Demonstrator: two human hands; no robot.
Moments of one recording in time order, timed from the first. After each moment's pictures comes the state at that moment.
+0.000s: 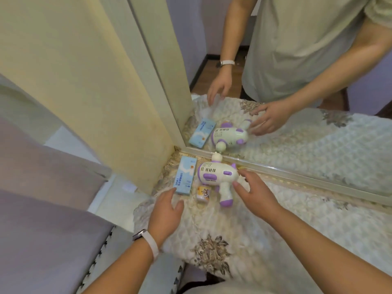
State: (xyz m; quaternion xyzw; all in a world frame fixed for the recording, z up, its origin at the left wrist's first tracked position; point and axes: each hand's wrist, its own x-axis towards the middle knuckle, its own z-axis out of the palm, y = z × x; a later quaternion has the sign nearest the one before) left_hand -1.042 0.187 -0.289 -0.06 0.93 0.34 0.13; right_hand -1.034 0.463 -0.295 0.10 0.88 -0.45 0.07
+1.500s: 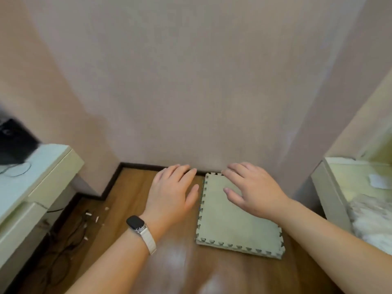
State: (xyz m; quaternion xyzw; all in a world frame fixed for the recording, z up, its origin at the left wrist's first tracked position) left_hand -0.402 -0.052 -0.154 -0.39 0.89 -0.03 -0.21; right_hand -0.635 0.025 -0.149 -0.75 0.64 -0.13 -0.05
